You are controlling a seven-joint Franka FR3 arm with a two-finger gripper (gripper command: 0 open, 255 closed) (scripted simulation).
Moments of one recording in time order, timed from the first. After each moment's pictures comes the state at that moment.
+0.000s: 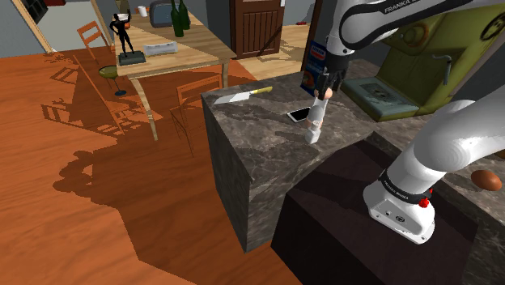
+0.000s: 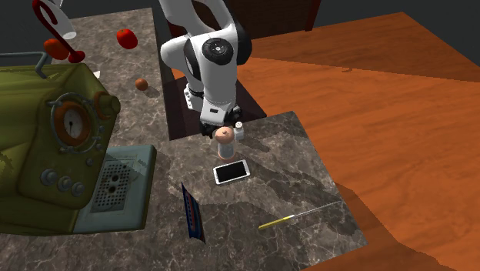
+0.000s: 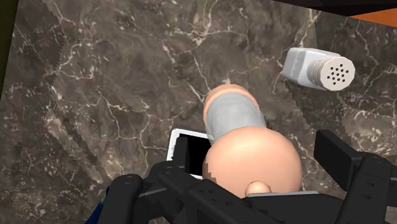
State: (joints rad) arm 0.01 -0.48 -0.15 -2.63 -0.12 2.11 -0.07
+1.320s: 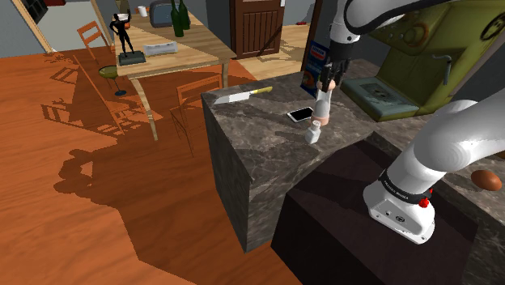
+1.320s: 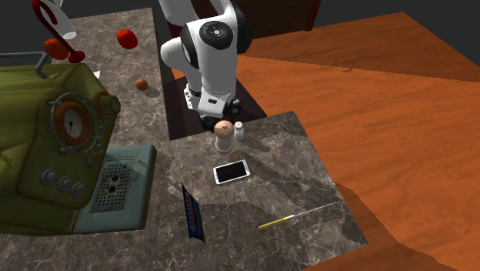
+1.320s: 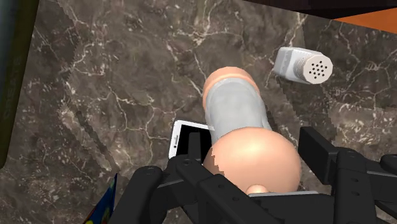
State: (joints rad) arm 0.01 -0.52 -0.14 -2.57 -0.12 2.00 -0.07
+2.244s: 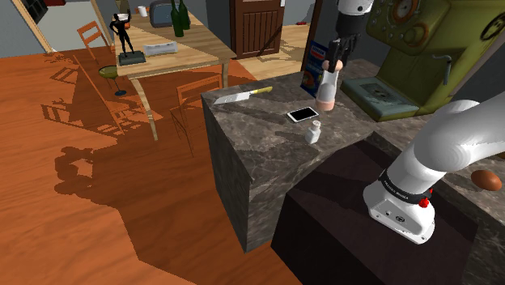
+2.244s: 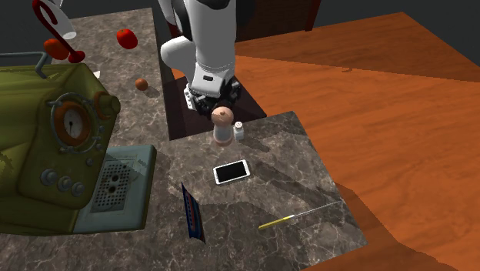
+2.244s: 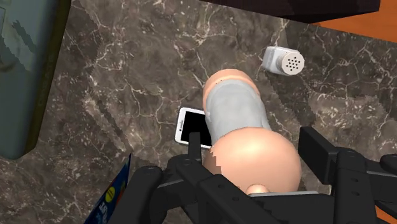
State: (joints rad) arm 0.02 -0.56 -0.13 -2.41 -0.11 1.80 -0.08
